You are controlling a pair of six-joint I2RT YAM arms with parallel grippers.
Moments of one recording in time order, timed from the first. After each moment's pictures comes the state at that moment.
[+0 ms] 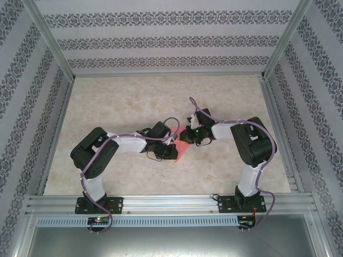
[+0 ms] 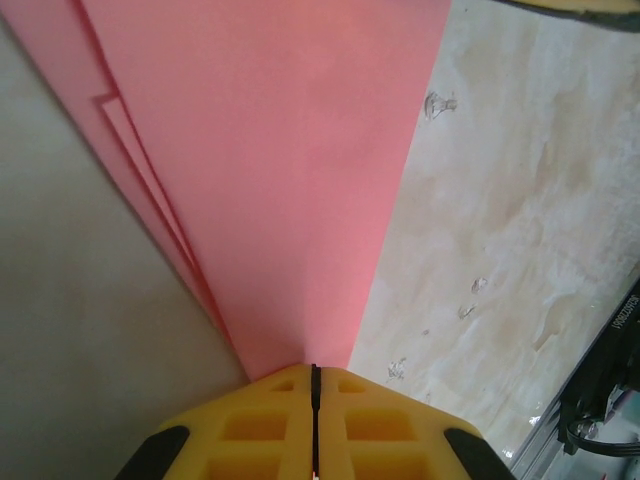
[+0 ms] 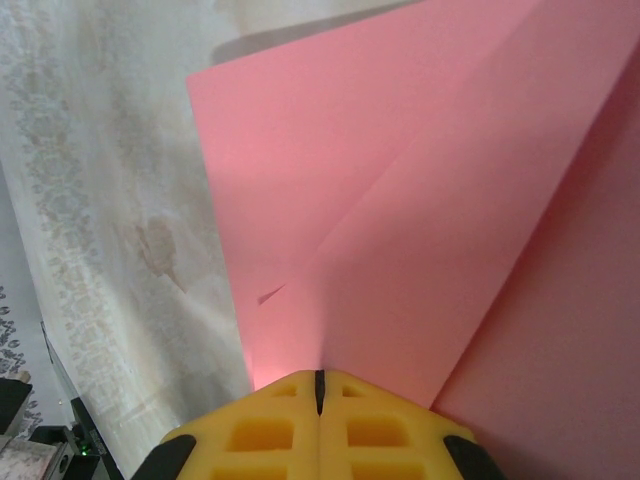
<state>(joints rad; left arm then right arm) -0.71 1.82 0.92 -0.16 0.54 -0.64 0.39 1.87 0.89 -0.05 -0.67 0.66</state>
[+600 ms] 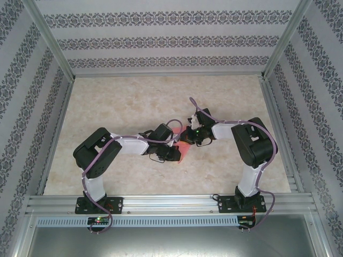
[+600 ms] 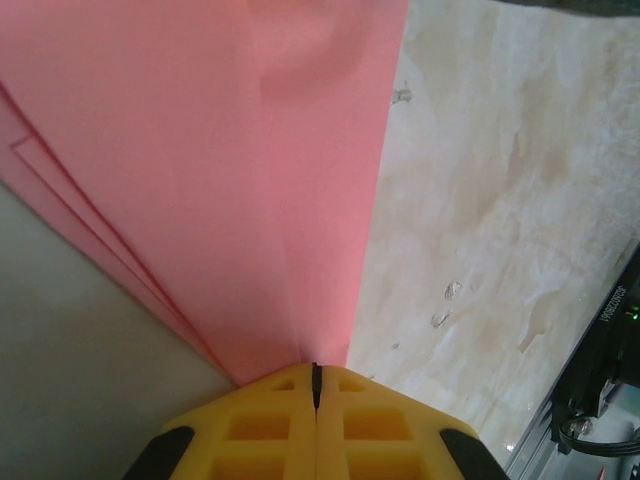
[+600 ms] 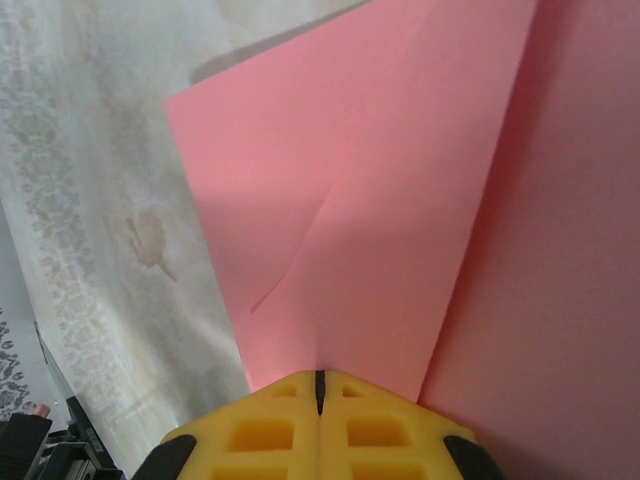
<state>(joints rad) -0.75 1.85 0.92 -0.09 0.54 -0.65 0.39 1.86 0.89 -0.09 -0.66 0.66</state>
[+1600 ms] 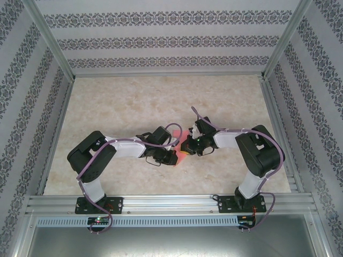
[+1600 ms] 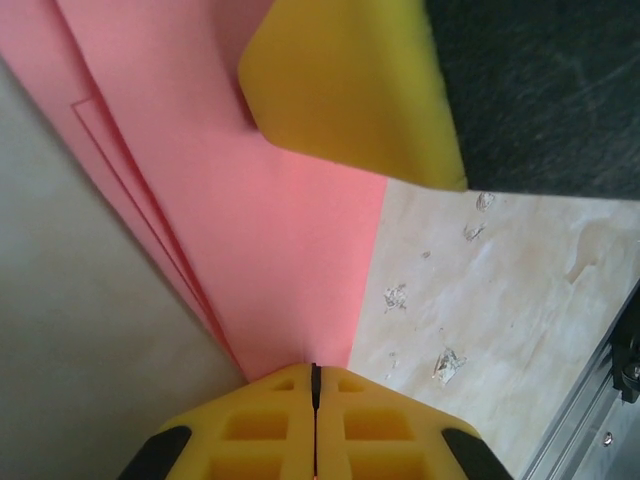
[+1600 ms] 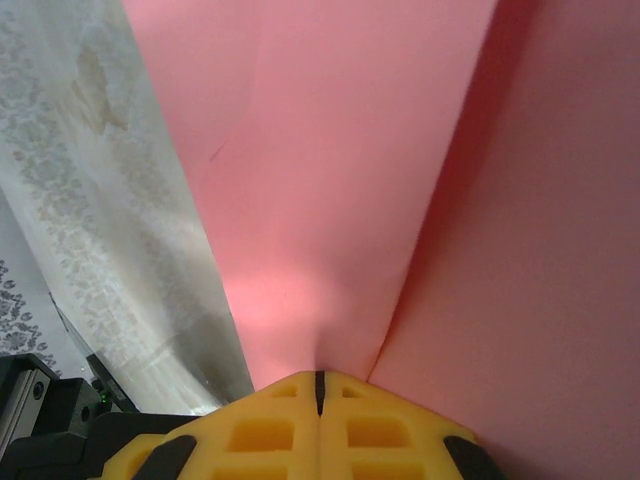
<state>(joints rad) -0.77 1.77 0.87 -0.16 0.51 -0.52 0.46 1.74 0.74 -0.11 -0.68 0.78</state>
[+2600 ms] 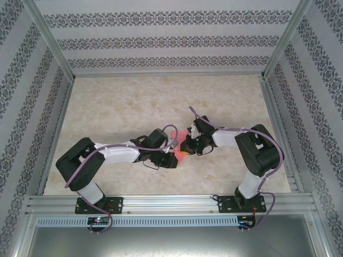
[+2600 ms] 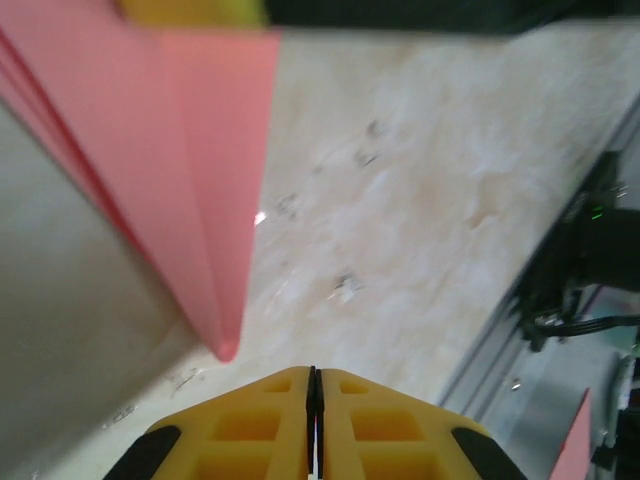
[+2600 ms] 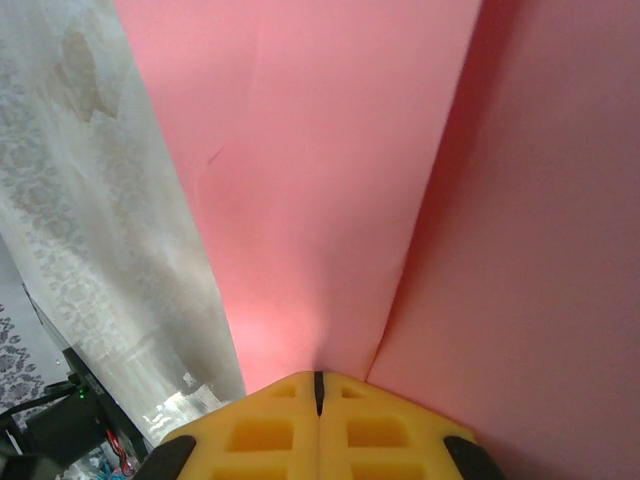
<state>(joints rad) -0.78 1.62 0.78 -0.11 0.57 -0.64 0.47 1.75 0.78 -0.17 -0.66 0.74</state>
